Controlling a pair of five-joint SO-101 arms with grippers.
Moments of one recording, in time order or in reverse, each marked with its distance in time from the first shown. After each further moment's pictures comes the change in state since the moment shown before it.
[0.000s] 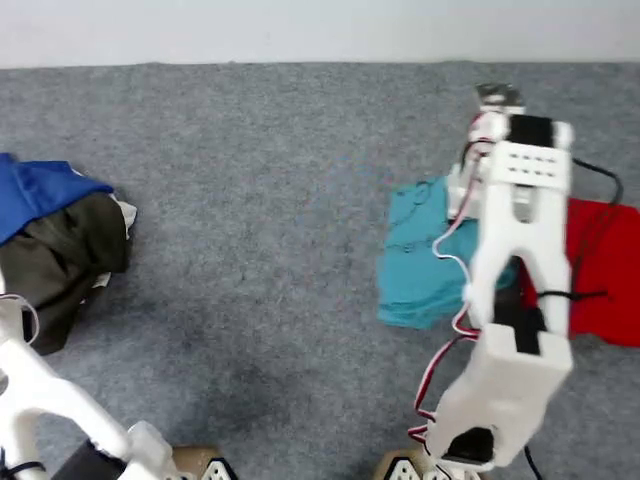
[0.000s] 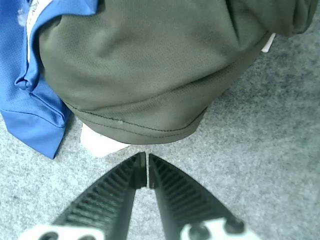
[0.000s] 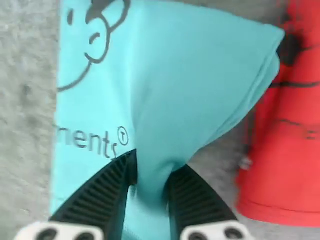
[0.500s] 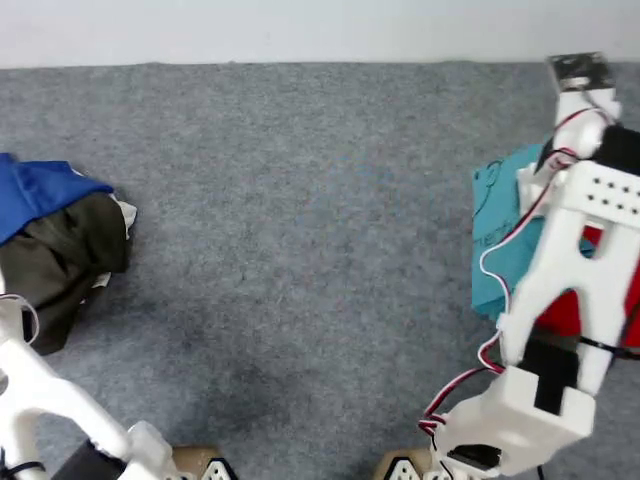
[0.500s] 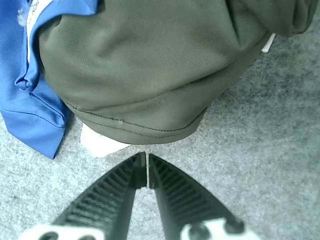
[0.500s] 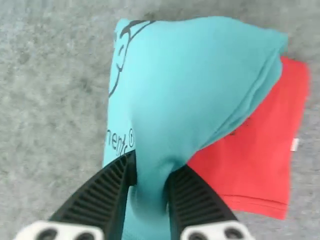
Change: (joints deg) left arm 0.0 0.0 0.0 0.0 0.0; right arm 11.5 -13.1 0.0 -1.9 13.1
